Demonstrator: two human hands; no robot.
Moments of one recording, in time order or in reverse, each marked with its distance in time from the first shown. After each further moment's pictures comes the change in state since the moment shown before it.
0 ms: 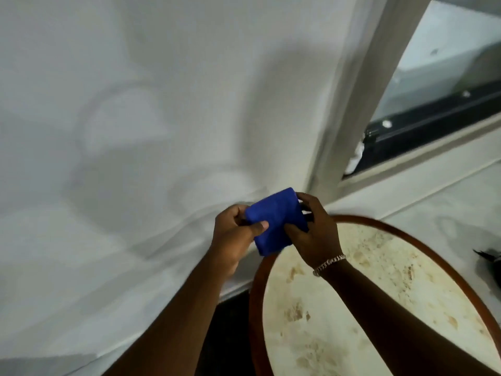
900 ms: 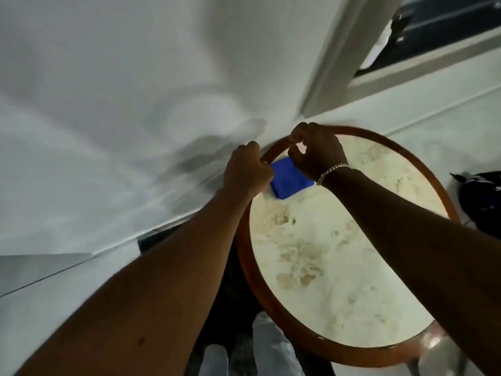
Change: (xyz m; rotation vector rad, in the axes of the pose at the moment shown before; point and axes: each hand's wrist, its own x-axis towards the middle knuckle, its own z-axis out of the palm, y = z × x) left_hand 0.009 -0.093 0.032 0.740 0.034 0.034; right_hand -0.001 0.052 -0.001 -0.718 -0.250 -0.105
